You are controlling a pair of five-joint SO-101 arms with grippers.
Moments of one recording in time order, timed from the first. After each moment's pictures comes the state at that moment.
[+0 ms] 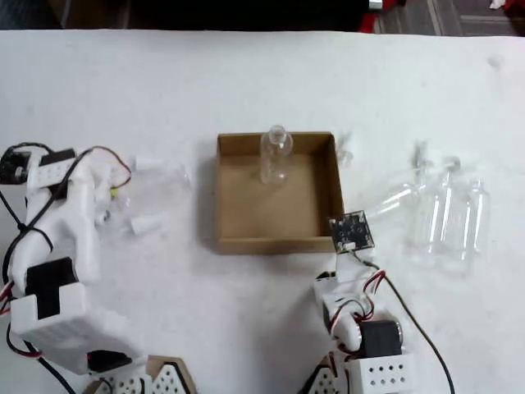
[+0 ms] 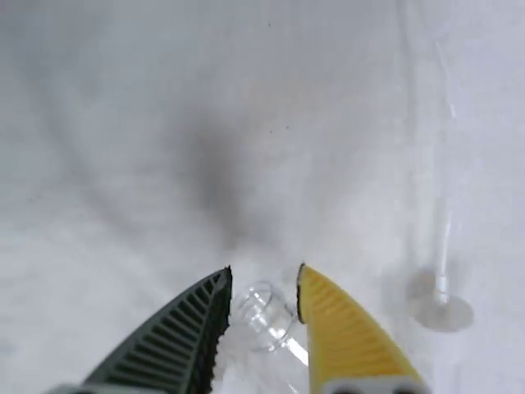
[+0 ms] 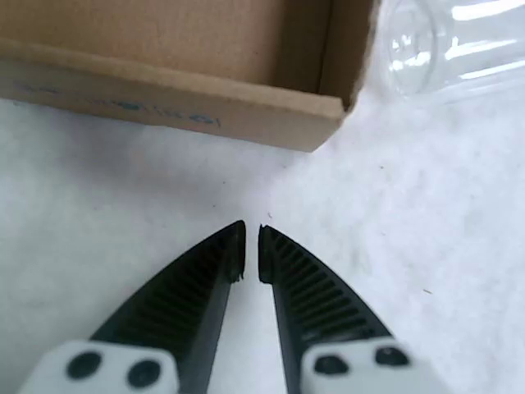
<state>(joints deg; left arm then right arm) -23.7 9.3 22.2 57.3 68.0 -9.1 -103.2 96.4 72.8 8.0</state>
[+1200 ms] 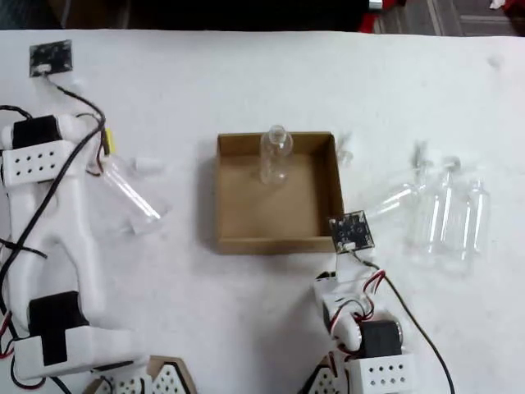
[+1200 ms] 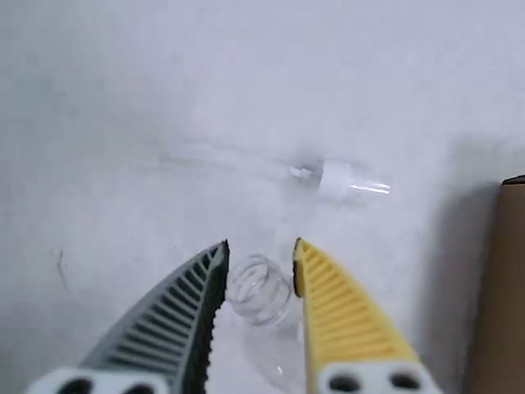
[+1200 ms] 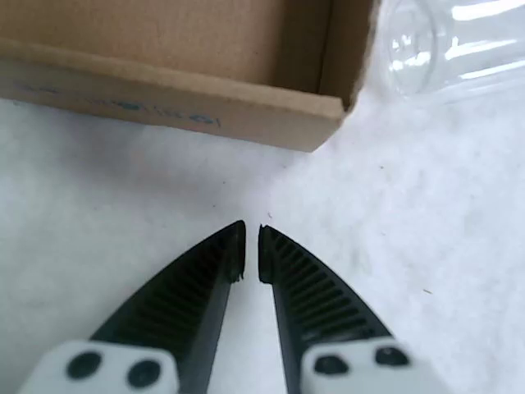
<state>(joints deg) -19.9 -4.0 5.5 70.8 0.4 -9.1 -103.2 96.4 72.8 8.0</state>
